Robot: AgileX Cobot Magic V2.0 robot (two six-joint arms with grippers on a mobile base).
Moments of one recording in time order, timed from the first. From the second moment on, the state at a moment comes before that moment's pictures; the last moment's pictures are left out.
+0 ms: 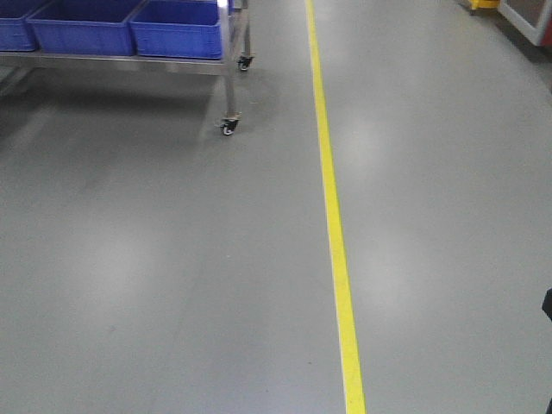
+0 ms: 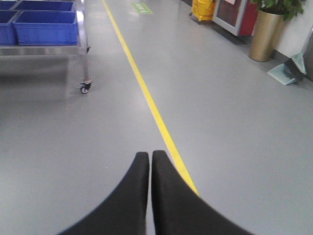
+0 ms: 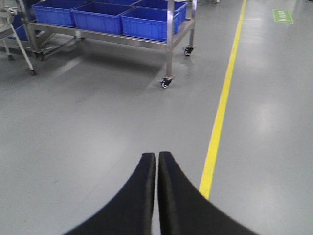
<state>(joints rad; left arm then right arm) -0.36 0.30 -0.40 0.16 0.48 -0.24 0.31 0.33 -0.39 -0.04 0.43 0.03</state>
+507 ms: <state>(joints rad) -0.36 0.30 -0.40 0.16 0.48 -0.24 0.31 0.33 -0.39 -0.04 0.43 0.03</state>
